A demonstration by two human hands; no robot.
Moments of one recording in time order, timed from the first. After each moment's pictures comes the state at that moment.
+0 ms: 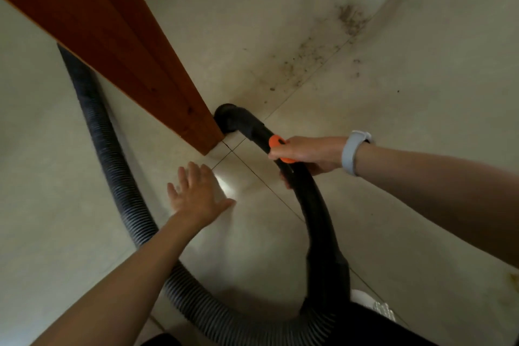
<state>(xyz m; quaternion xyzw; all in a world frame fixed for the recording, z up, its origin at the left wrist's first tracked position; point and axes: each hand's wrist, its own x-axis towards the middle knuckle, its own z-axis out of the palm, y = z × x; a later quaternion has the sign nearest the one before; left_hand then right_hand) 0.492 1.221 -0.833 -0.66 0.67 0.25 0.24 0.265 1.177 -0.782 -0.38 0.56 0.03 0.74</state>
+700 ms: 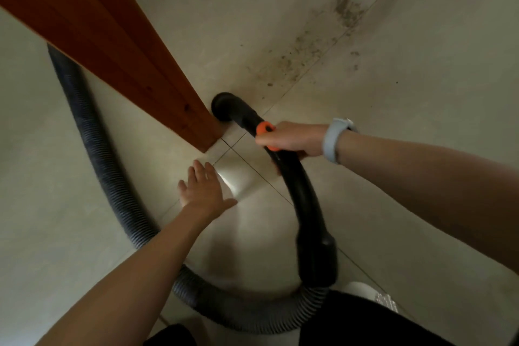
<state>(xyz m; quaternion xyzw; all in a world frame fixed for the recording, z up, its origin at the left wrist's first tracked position) 0.482 1.217 -0.841 -0.63 0.67 0.22 0.32 0.282 1.168 -0.774 -0.44 0.60 0.00 0.67</state>
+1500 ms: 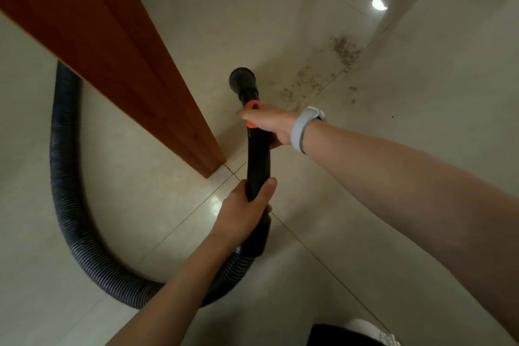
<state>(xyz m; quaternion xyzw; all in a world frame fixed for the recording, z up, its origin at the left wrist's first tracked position) 0.428 1.225 -0.776 -0.65 0.51 0.55 -0.13 0.318 1.097 -0.761 -0.35 0.68 -0.16 0.62</state>
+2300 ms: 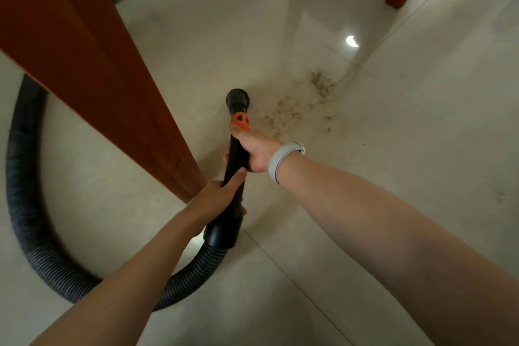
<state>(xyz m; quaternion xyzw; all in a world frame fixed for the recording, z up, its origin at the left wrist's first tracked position) 0.429 1.166 -0.772 -0.62 0.46 0.63 -0.11 0.321 1.096 -0.751 -0.11 0.63 -0.28 0.71</state>
